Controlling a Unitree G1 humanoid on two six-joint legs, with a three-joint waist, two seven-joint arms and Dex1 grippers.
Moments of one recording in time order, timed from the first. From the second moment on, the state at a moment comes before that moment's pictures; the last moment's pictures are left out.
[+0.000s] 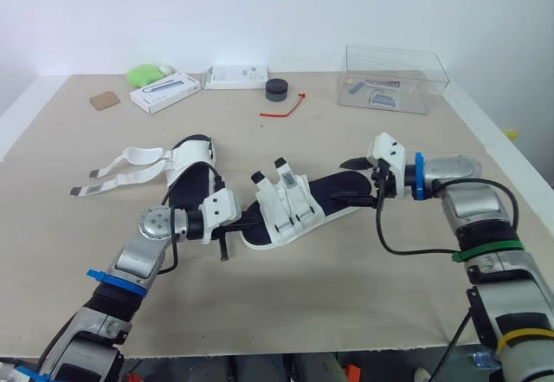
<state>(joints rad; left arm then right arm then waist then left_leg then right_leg) -0.44 0.47 -0.23 0.16 -0.18 -0.02 -1.08 -0.84 -0.65 0.15 0.65 0.14 0.09 1.26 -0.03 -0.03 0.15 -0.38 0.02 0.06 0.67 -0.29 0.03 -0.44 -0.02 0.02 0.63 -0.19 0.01</state>
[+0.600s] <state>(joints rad) -0.39 0.56 -0.19 0.04 -0.28 0.07 -1.20 -0.97 -0.40 0.23 0.84 0.08 -0.11 1.42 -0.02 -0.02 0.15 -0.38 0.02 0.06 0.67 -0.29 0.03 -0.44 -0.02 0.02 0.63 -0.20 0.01</state>
